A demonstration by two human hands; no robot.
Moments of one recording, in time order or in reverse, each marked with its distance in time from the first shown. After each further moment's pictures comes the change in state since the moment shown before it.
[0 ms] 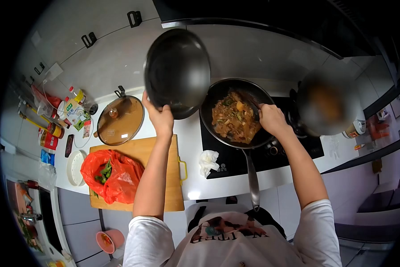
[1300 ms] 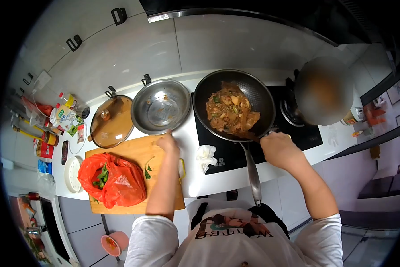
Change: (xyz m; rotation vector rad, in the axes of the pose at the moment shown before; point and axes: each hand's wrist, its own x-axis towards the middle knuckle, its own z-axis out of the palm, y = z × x) left_hand -0.056 -0.142 -0.017 0.076 0.406 -0.882; right_hand -0.095 -0.041 -0.053 -0.191 -0.380 -0.193
